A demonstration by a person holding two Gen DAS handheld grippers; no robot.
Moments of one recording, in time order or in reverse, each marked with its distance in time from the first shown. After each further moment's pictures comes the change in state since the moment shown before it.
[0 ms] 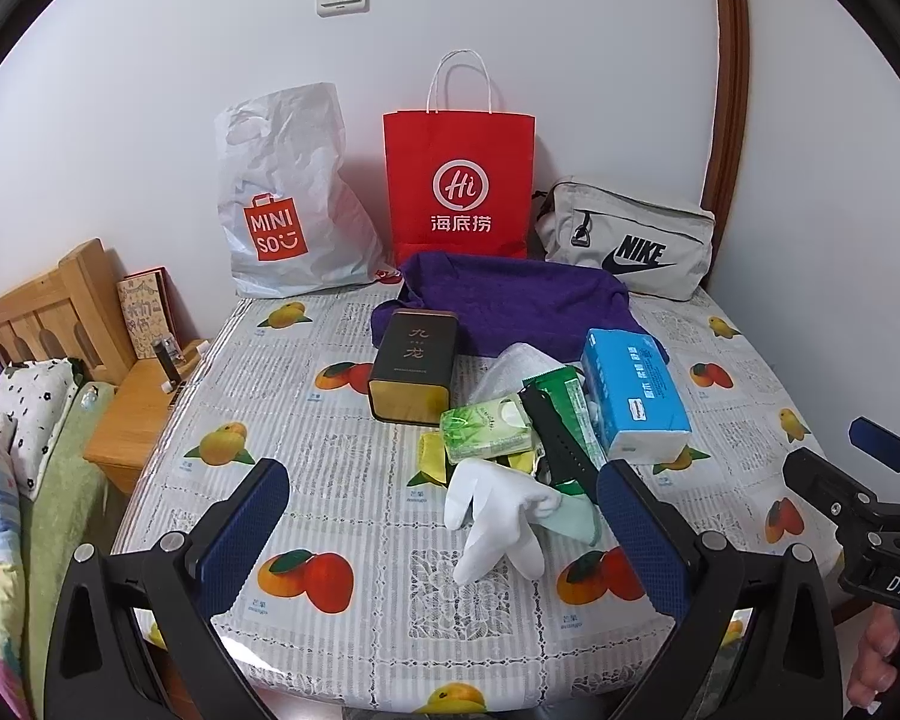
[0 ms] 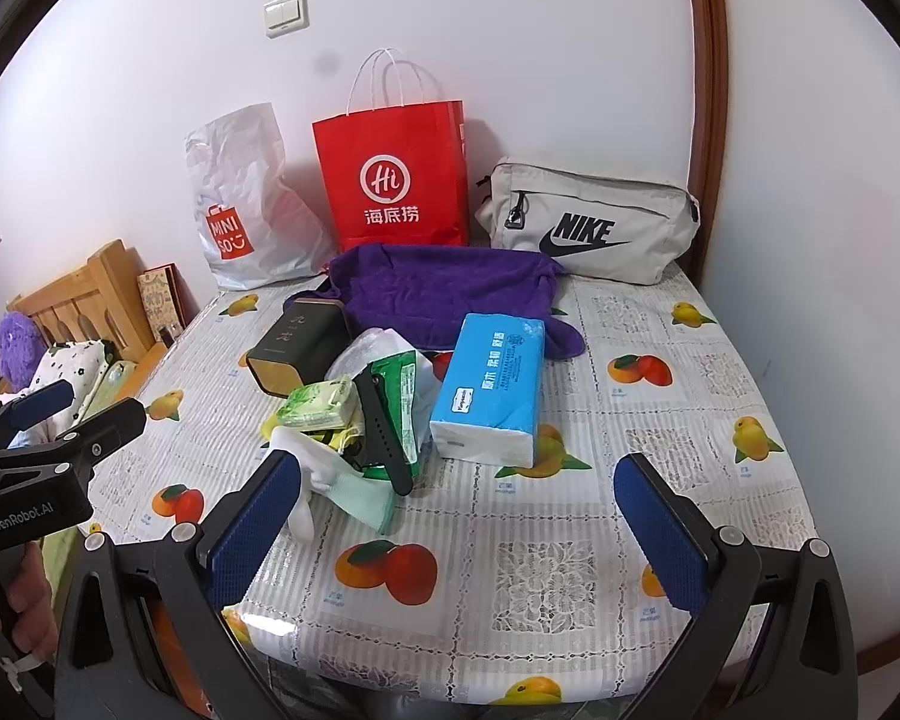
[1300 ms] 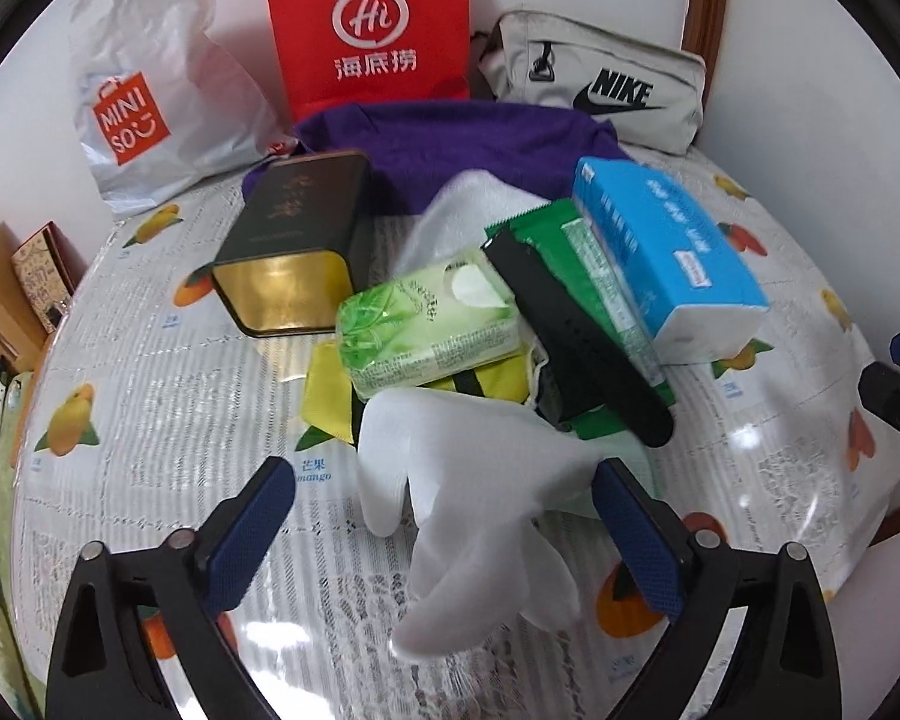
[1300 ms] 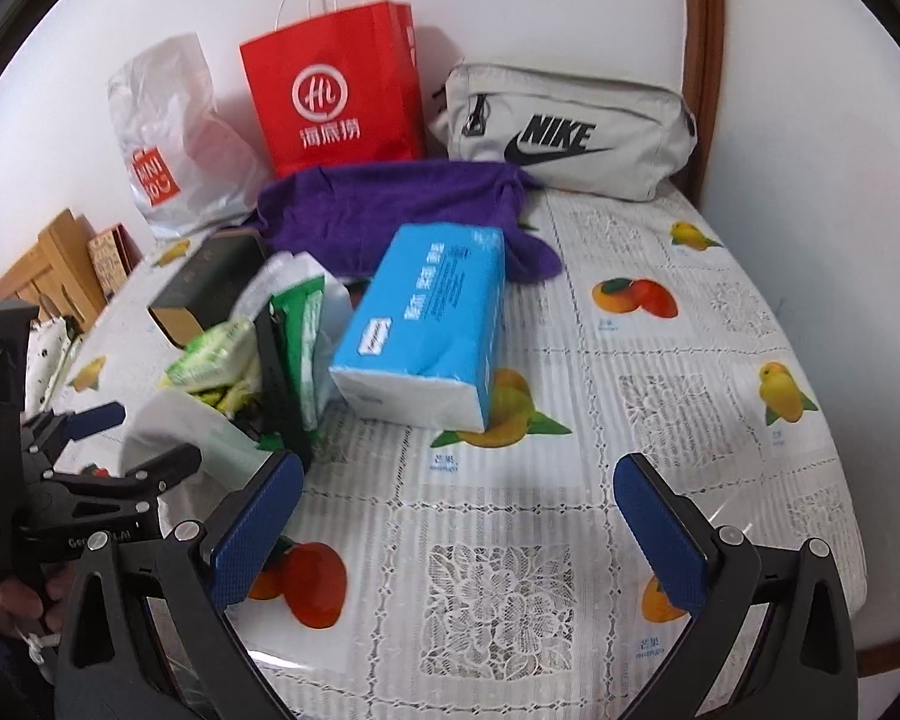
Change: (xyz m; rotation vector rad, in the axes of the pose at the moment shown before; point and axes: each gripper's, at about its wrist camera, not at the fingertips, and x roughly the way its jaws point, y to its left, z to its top) left arm 0.160 -0.037 -0.043 0.089 0.270 -0.163; right arm 0.105 -0.046 -0.025 0.030 0.152 -0.039
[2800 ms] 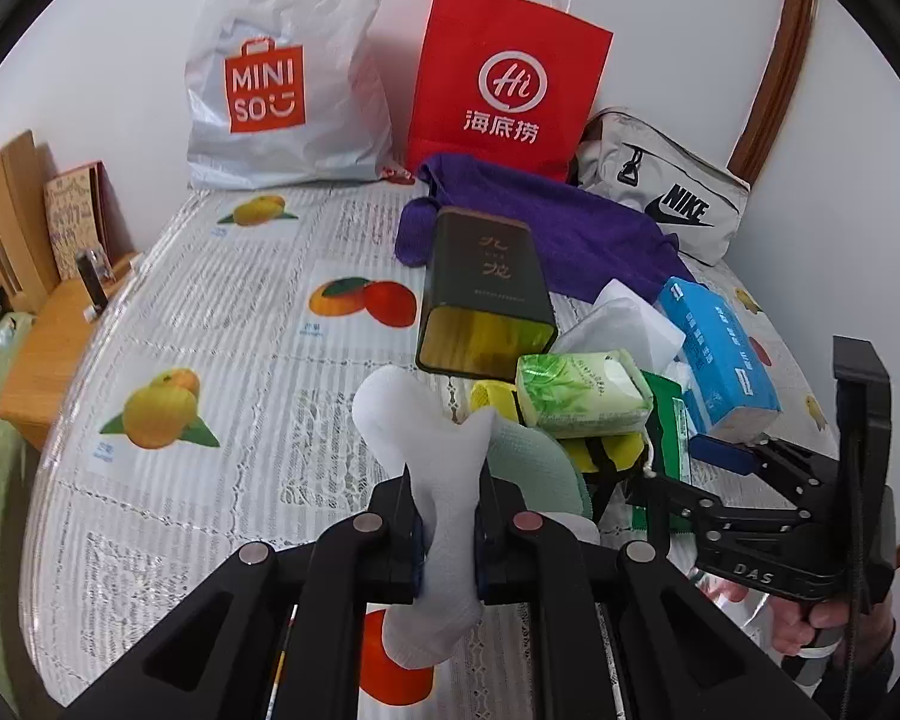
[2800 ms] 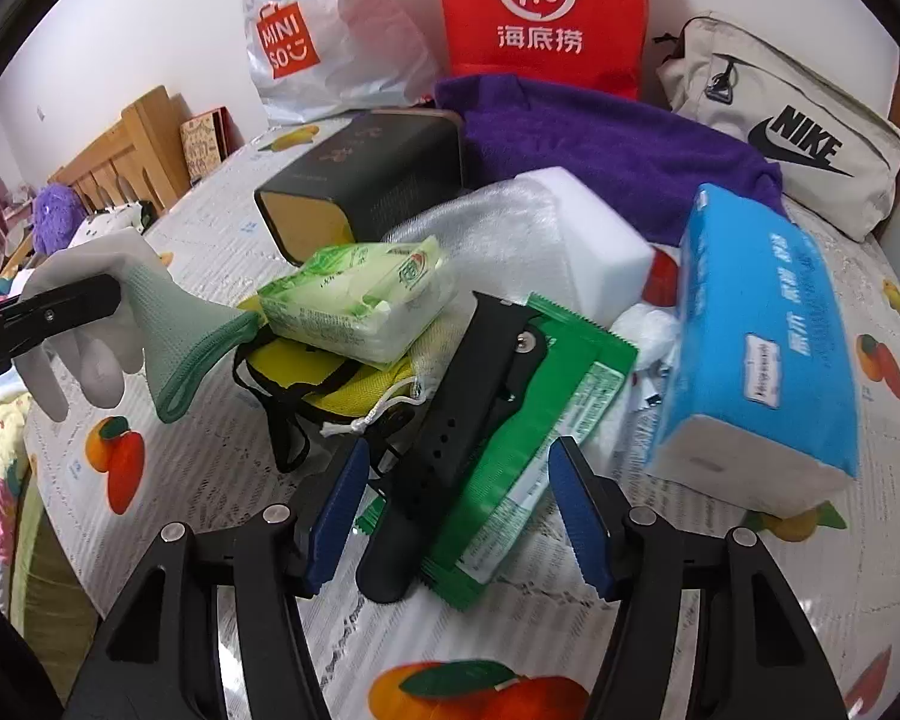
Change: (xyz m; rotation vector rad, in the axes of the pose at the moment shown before) left arm -0.038 0.135 -0.003 -0.167 -0.104 -0.069; right arm 0.100 0.134 0.005 -0.246 0.130 0.194
